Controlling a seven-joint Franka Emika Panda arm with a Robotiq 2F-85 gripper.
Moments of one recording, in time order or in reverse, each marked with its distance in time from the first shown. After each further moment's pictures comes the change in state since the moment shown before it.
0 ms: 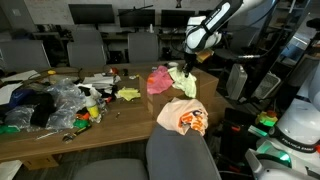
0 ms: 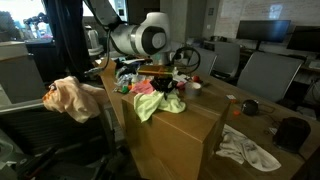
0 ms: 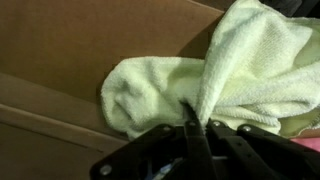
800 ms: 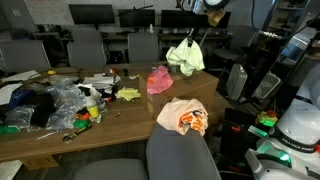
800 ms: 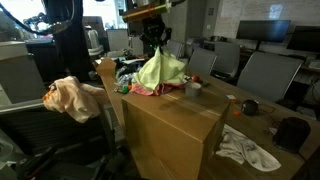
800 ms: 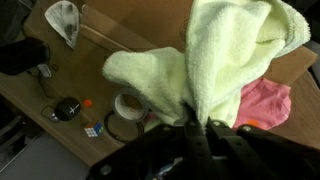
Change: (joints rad) arm 0.050 -0.416 0.038 0.016 -0.186 -0.245 0.000
